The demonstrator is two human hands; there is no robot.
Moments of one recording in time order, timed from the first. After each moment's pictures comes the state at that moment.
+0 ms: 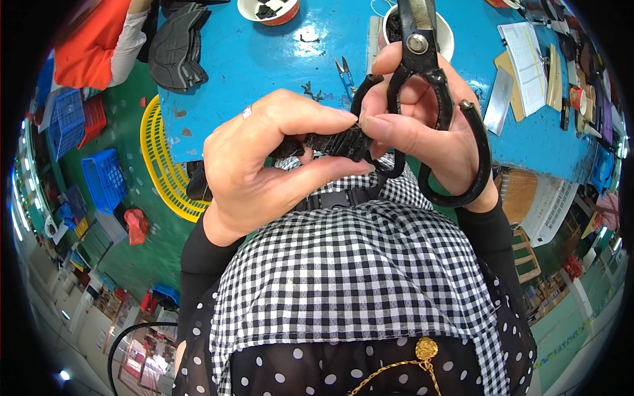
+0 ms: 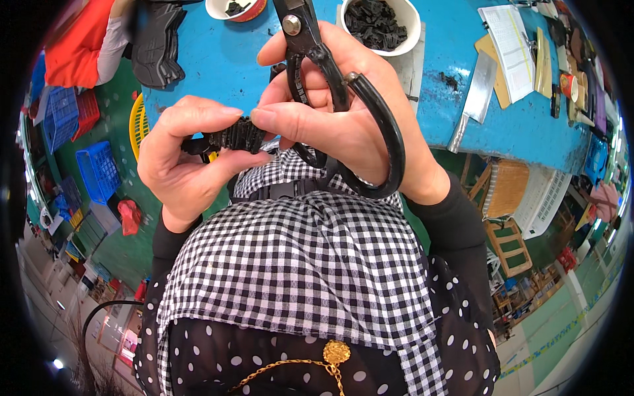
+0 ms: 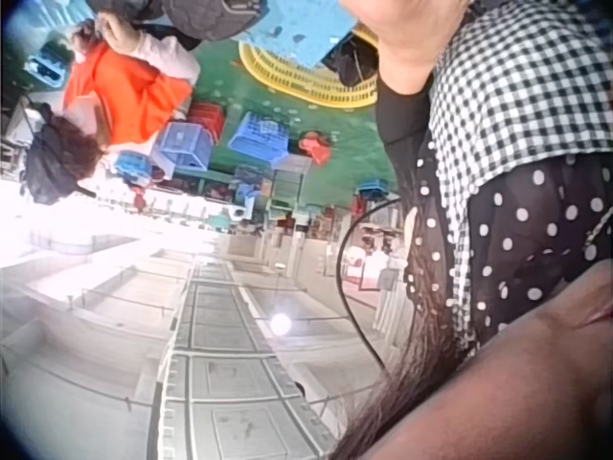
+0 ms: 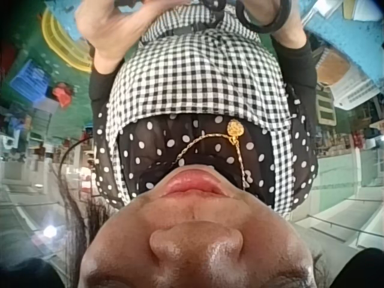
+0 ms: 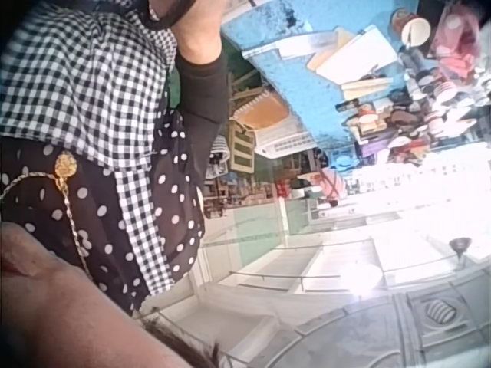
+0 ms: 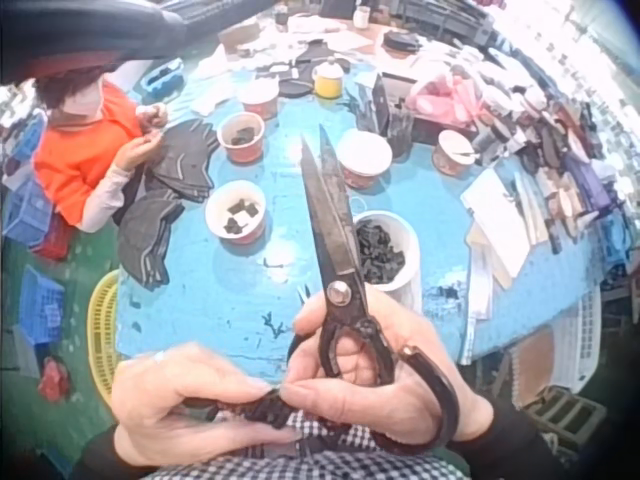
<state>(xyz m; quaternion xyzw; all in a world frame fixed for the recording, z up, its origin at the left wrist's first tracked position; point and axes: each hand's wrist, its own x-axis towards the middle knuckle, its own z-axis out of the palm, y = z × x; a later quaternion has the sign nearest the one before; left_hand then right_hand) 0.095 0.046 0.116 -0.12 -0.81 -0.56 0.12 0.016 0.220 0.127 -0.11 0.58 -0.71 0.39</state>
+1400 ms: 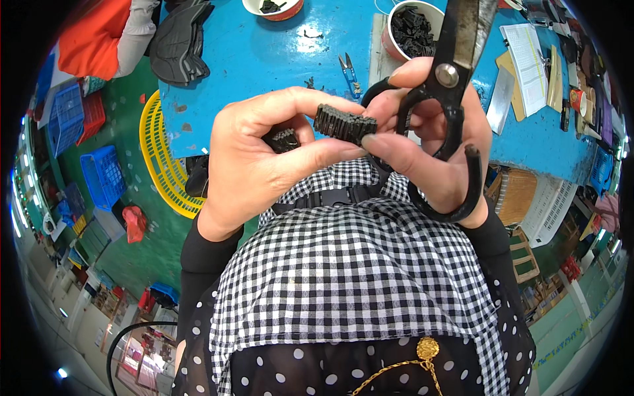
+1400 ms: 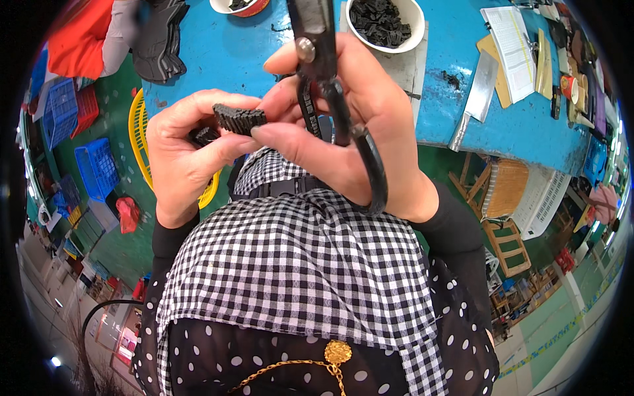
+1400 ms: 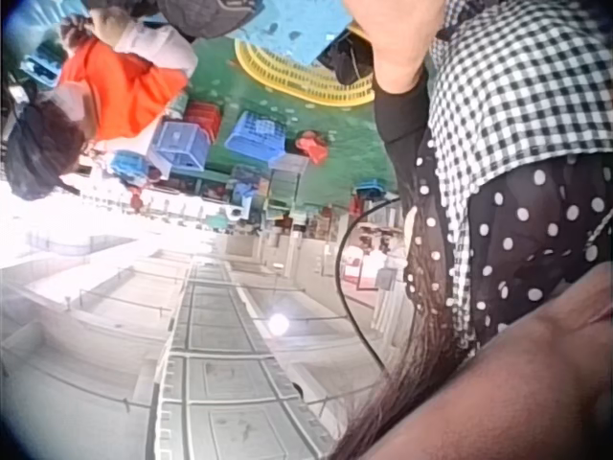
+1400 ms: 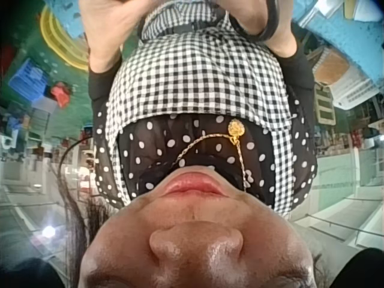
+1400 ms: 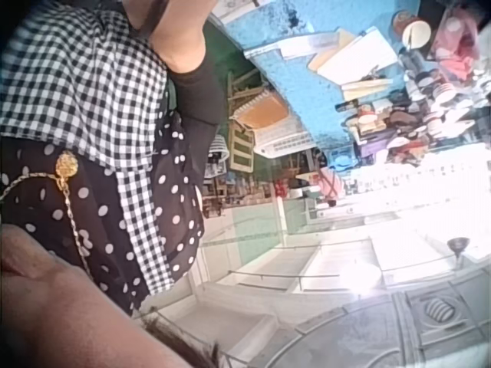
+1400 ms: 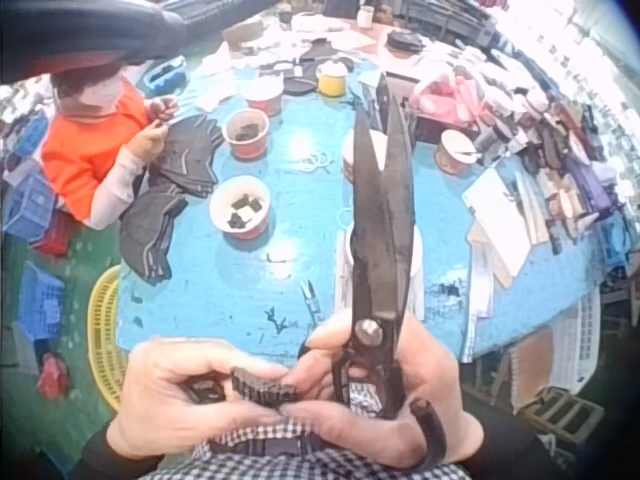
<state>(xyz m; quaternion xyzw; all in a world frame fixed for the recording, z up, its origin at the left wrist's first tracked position) 0.098 0.044 0.125 0.04 -0.73 -0.68 -0.04 0.039 0.220 0.120 -0.21 0.63 -0.70 0.25</state>
